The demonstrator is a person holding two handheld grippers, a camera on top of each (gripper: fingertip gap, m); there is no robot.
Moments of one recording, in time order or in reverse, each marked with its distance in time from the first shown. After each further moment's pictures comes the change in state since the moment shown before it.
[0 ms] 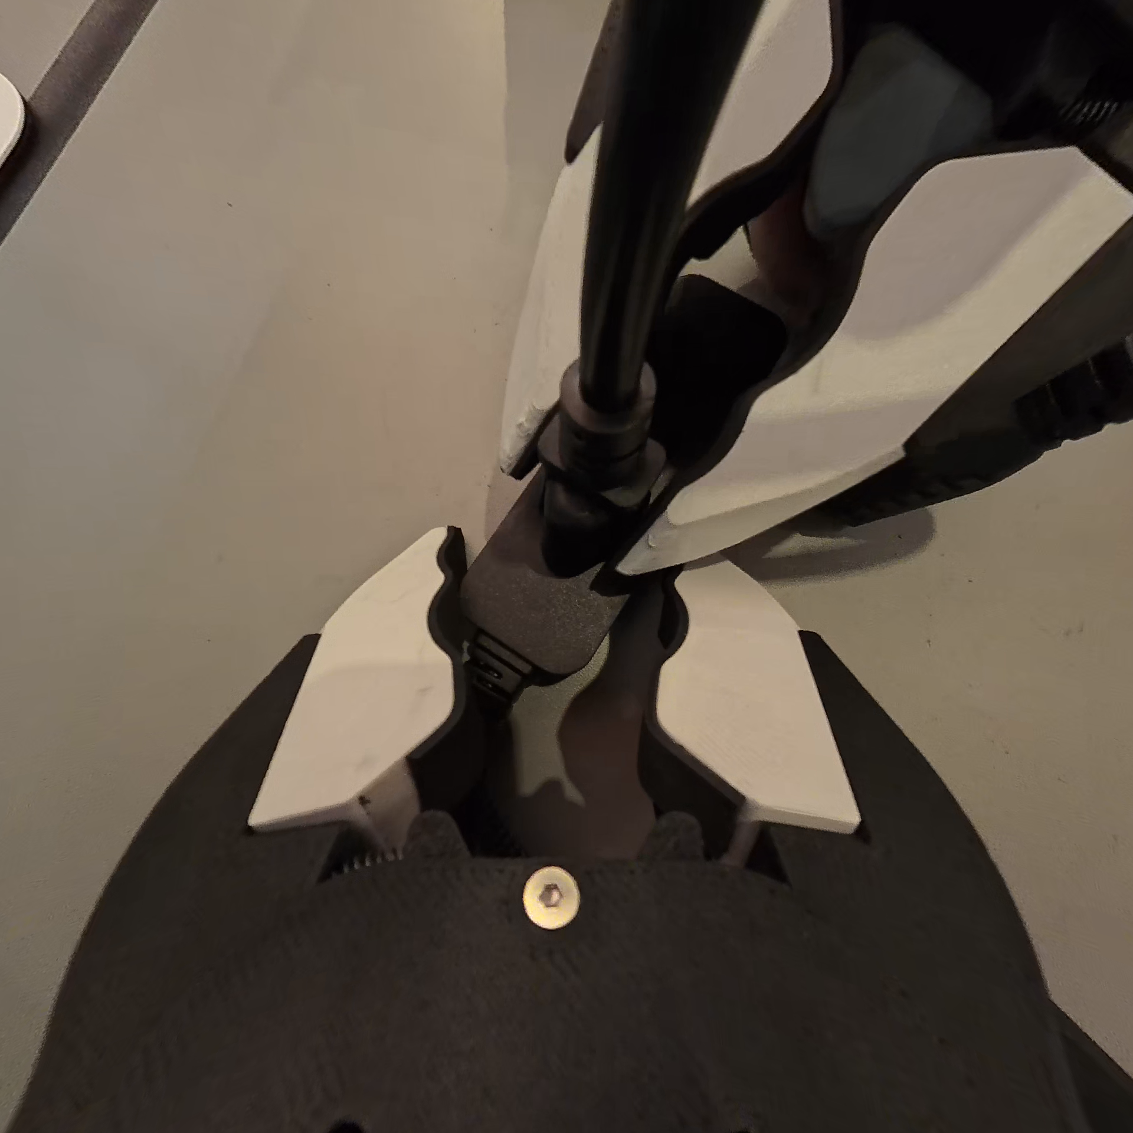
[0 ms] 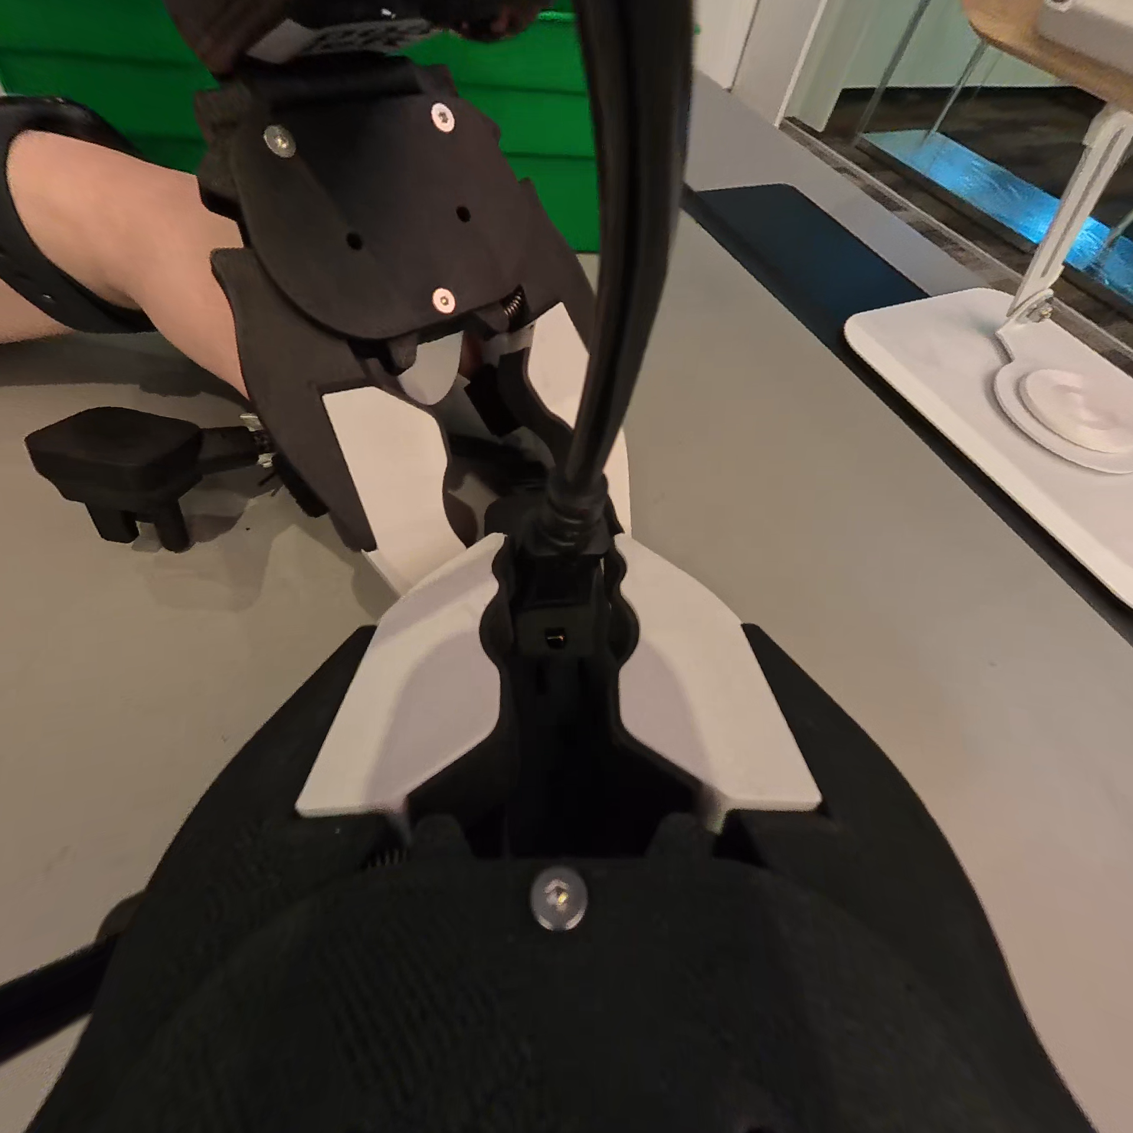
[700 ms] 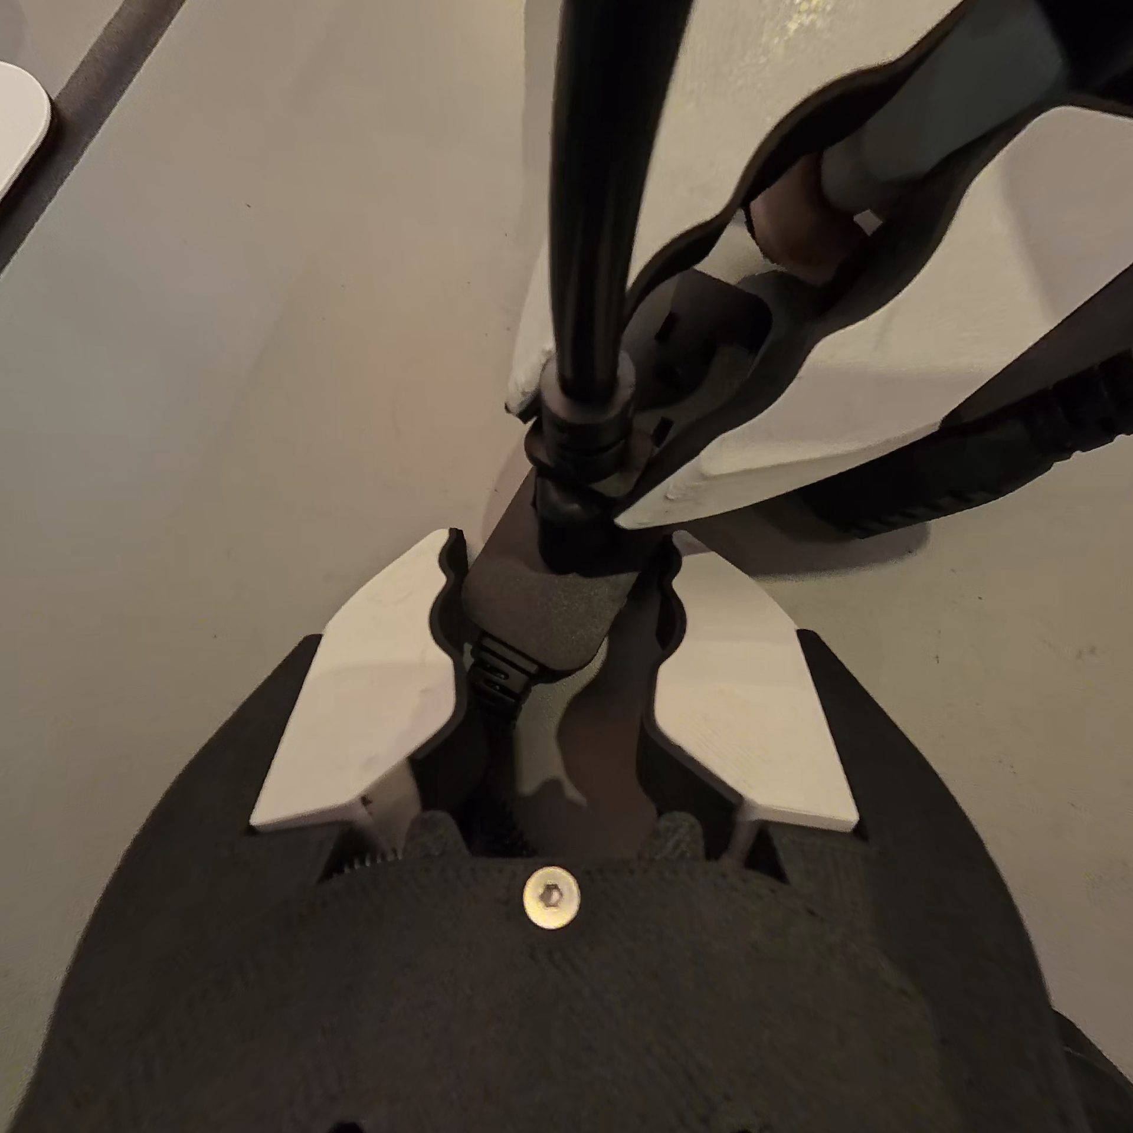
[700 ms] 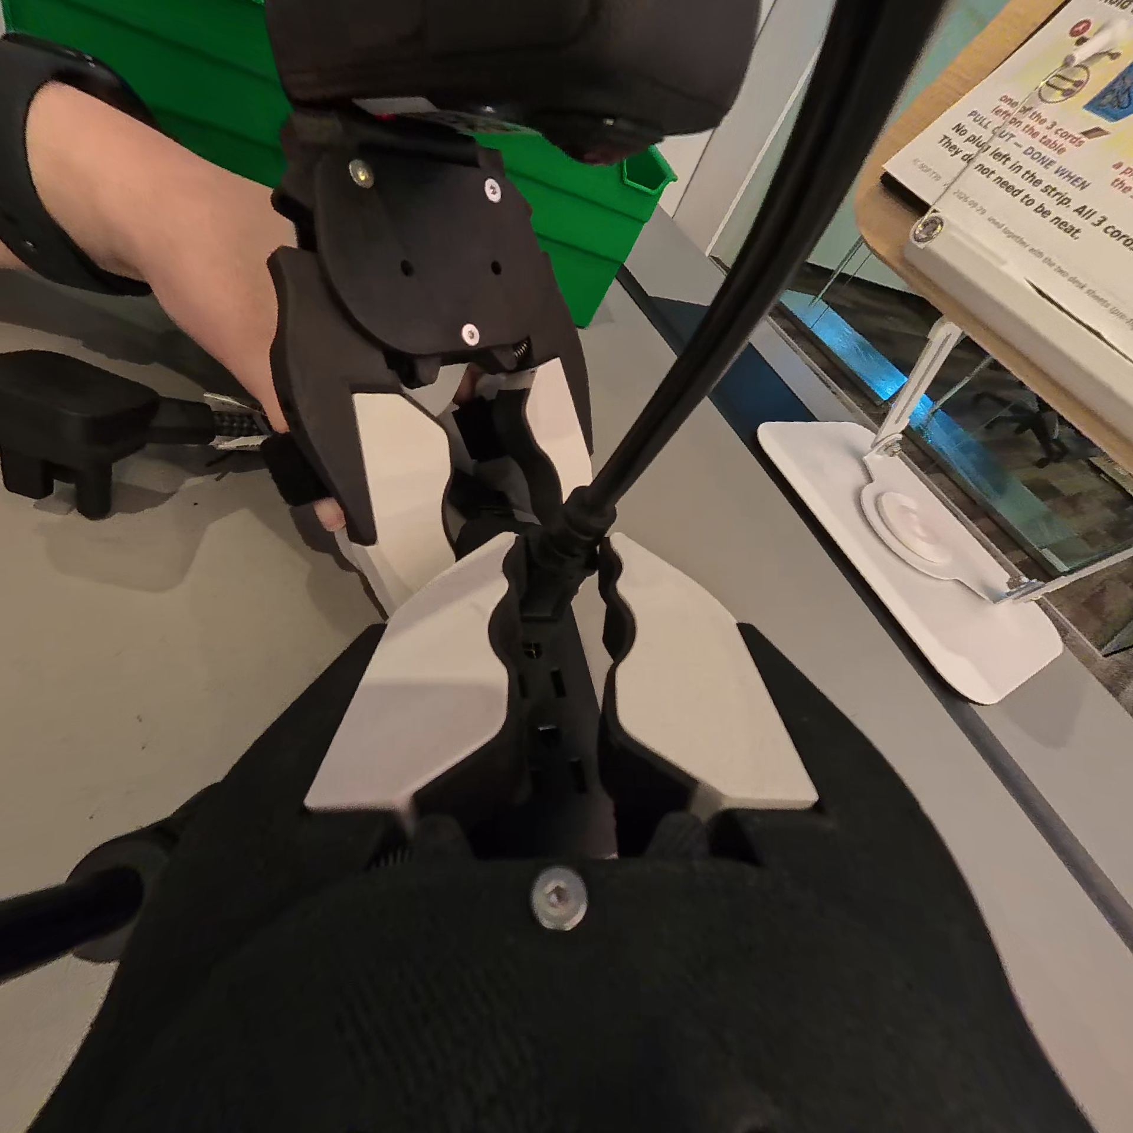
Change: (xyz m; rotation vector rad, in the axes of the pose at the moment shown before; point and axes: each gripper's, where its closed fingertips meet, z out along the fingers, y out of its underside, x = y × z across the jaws) left arm -0.002 -0.002 0.002 0.005 -0.023 -0.016; right arm 0.007 -0.013 -0.011 0.103 0.099 -0.224
